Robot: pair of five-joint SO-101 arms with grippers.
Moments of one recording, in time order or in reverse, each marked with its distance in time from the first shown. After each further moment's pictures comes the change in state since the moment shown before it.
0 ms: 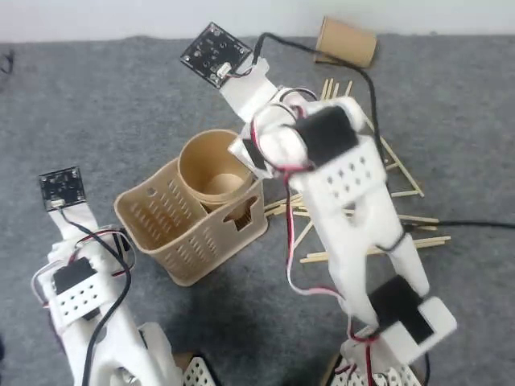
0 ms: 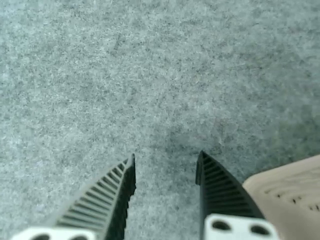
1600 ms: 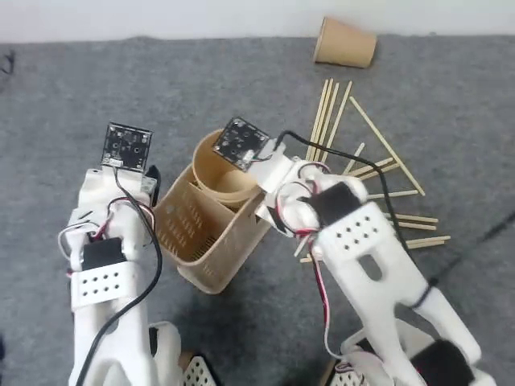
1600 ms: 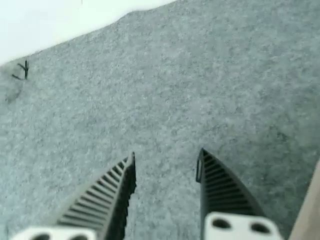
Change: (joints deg) left arm 18.8 0.1 -6.8 -15.2 -11.4; right arm 1.4 -23.9 63.6 -33.1 5.4
